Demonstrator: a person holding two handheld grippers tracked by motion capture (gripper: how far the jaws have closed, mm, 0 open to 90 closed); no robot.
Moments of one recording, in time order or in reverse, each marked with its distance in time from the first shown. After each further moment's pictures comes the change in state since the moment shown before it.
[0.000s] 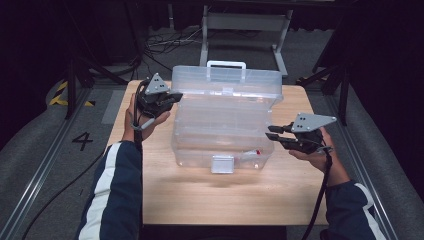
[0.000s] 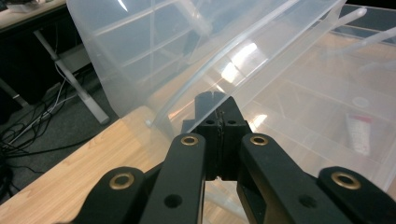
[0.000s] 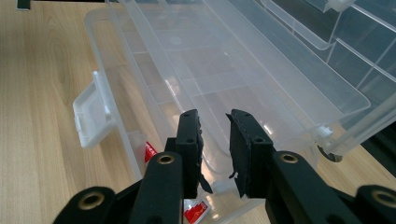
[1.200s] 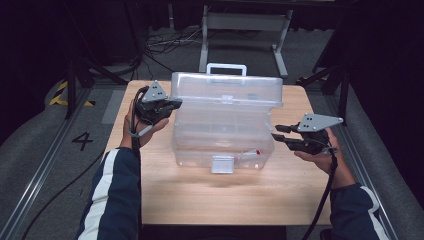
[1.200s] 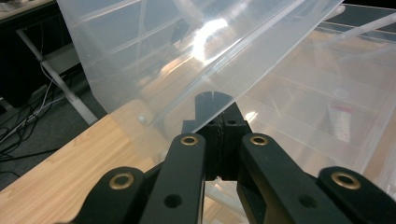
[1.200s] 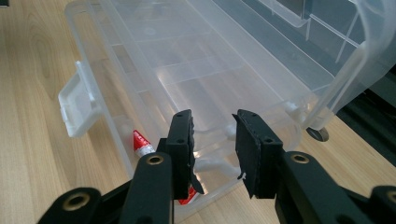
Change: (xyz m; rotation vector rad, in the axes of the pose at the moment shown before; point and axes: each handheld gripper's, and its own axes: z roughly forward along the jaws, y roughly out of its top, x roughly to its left) left arm -0.008 -0.015 -0.005 -0.010 -0.041 0.003; right arm -0.006 -0.012 -0.009 0.021 -0.044 0.046
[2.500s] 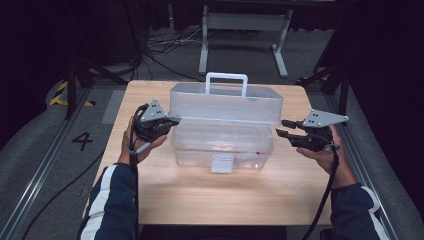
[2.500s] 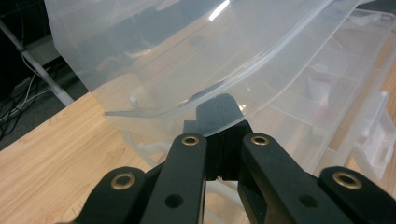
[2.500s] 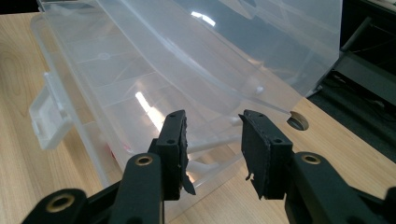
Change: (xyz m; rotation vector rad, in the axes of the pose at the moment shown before) left arm -0.020 -0.036 -0.004 0.025 -0.037 0.010; right arm -0.011 -0.007 -0.003 -0.024 -0.077 0.084
